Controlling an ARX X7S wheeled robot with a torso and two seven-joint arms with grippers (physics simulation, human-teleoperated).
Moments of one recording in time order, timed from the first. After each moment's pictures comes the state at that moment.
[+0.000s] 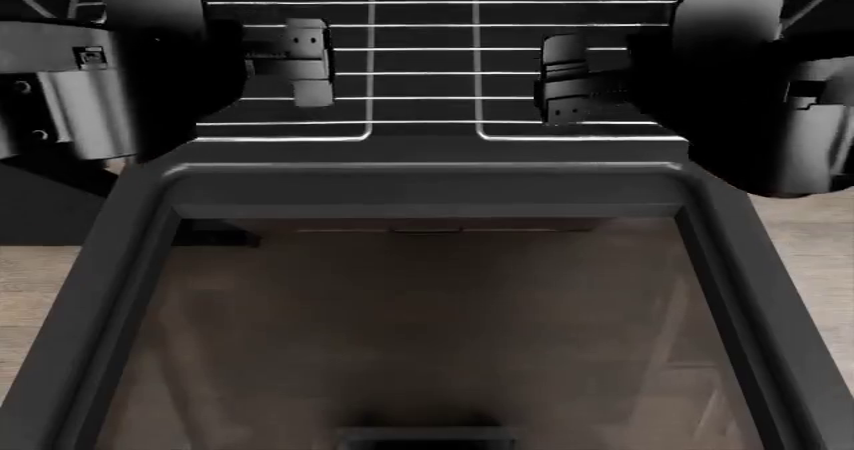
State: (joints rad) left arm -1.59 -0.61 0.86 -0.13 -1.78 -0.89 -0.97; right arm 1.61 0.70 -0.89 -0.01 1.79 0.91 0.96
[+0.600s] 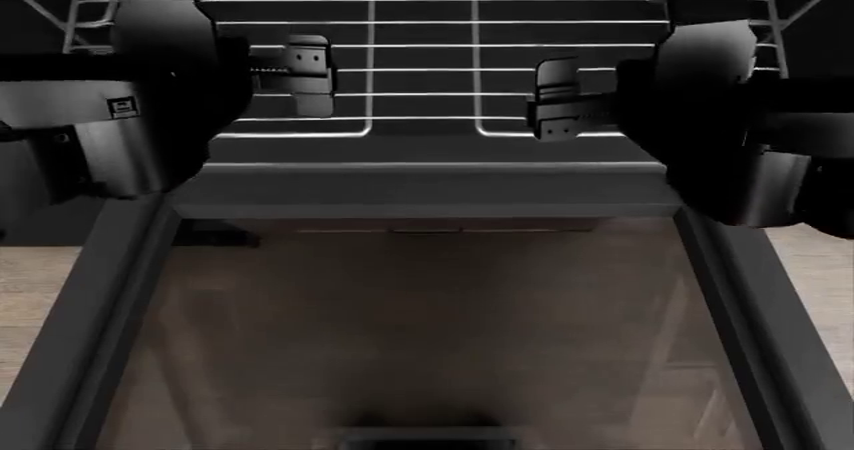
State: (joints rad) left arm -1.50 -0.62 0.83 -0.04 -1.63 -0.83 -0.93; right arm 1.49 0.70 -0.87 -0.05 1.66 0.82 0.89
